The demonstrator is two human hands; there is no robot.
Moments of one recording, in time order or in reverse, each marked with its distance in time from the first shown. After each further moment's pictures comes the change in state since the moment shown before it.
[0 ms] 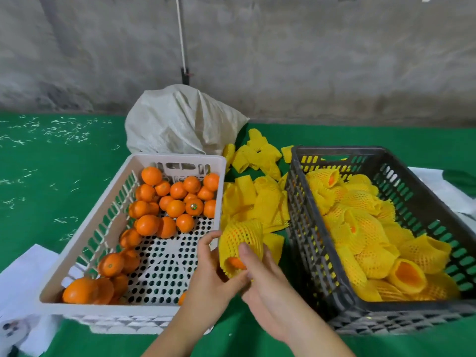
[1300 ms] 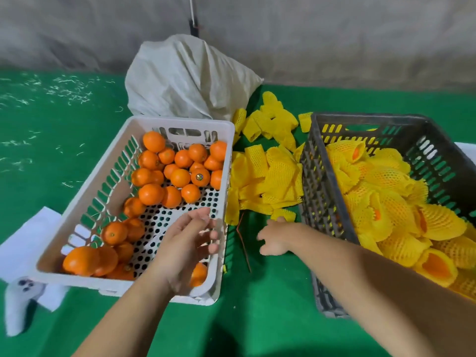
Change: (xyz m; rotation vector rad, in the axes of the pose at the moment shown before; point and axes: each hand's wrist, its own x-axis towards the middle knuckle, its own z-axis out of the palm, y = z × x) left_hand 0.029 -0.001 -0.047 -0.493 0.235 -0.513; right_hand 0.163 0.003 -0.090 -2.308 -0.486 0.554
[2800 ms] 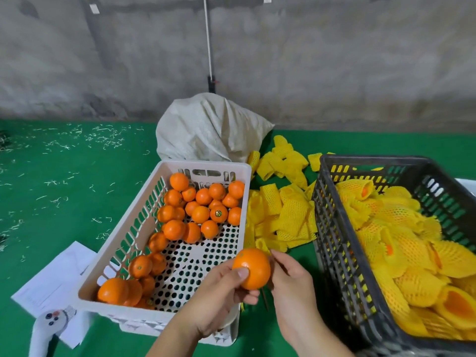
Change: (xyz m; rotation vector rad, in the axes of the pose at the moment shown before) left_hand -0.020 -0.012 0.002 0.116 -0.389 -0.012; right_hand -0.101 -0.093 0.023 2.171 0.875 -0.077
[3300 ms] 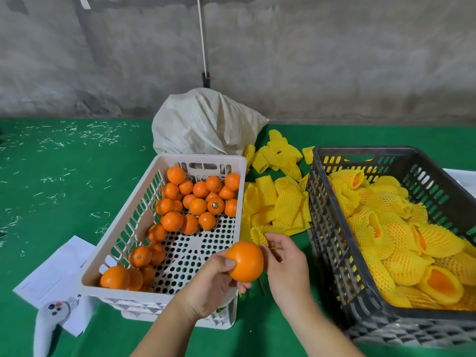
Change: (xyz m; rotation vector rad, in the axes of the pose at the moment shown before) left_hand -0.010 0.003 0.002 0.011 -0.044 -0.013; right_hand -0.003 0.001 -0.008 -0.357 -0.011 -0.337
